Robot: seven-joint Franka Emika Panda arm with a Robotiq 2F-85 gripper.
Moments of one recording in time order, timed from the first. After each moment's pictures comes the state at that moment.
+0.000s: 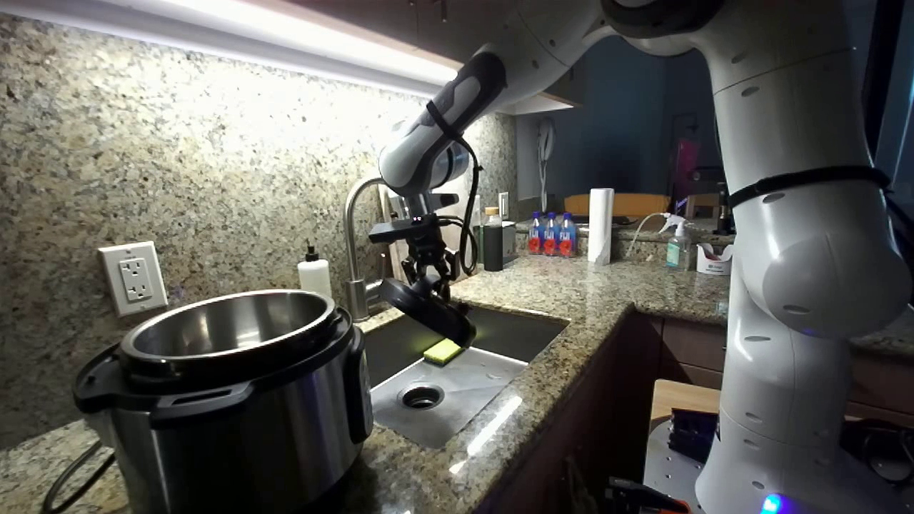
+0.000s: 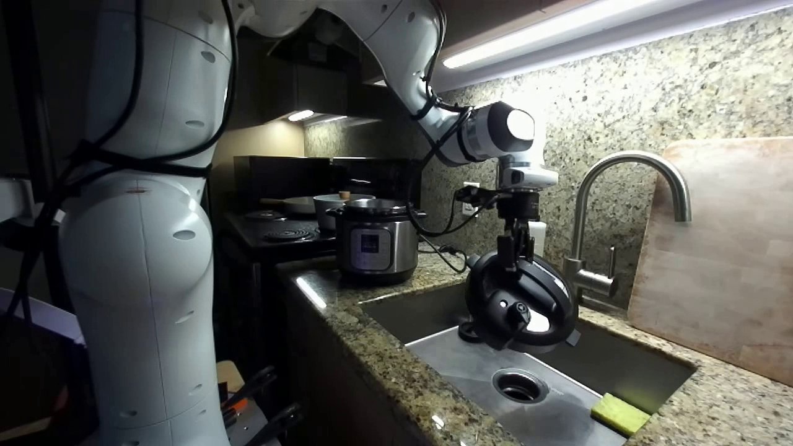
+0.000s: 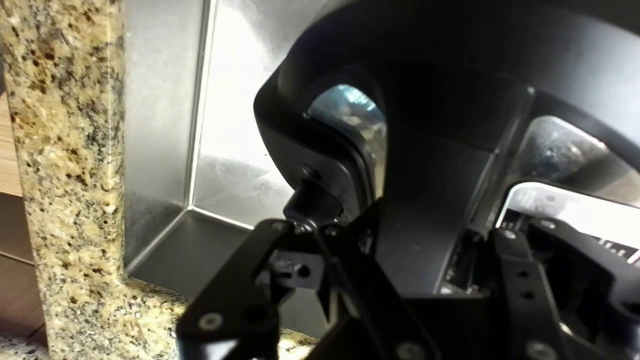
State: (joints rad) arm -0.03 0.21 -0.13 -1.97 -0.16 2.06 1.35
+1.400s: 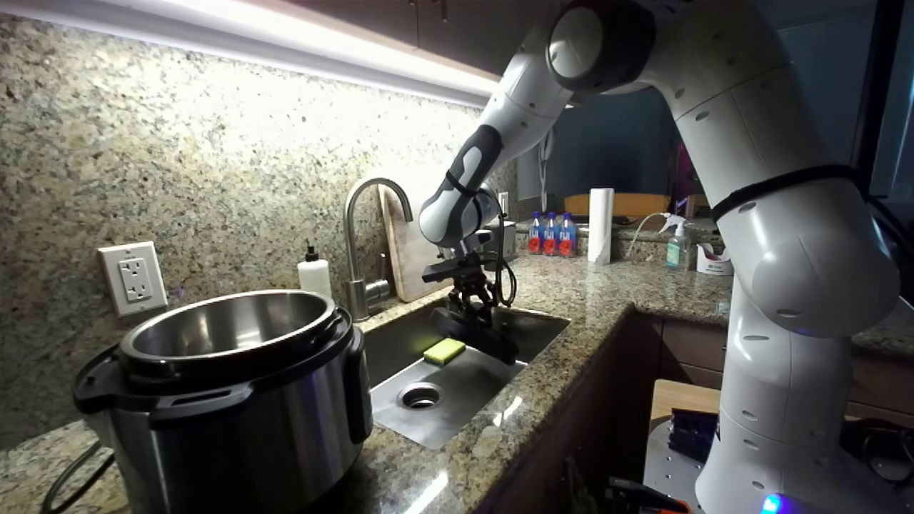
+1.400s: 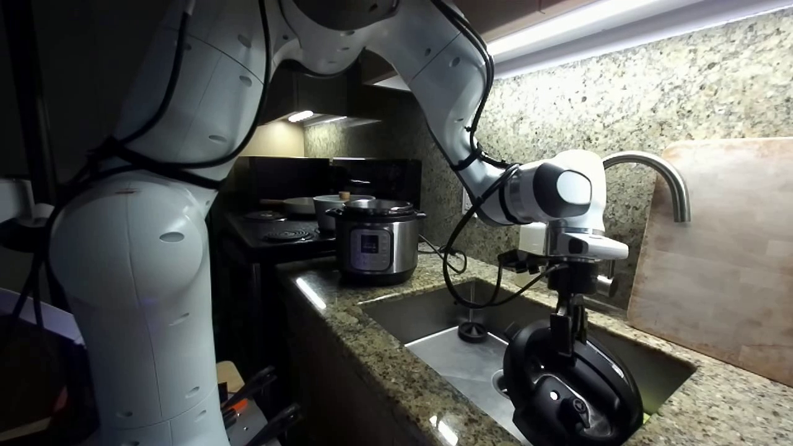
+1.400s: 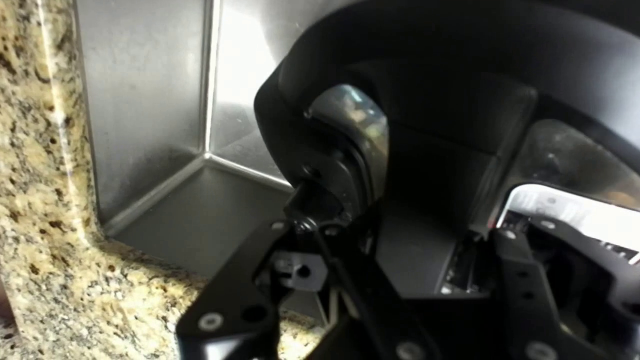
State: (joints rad) arm -0.10 0.42 -0.28 -1.96 -0.17 2.19 1.20
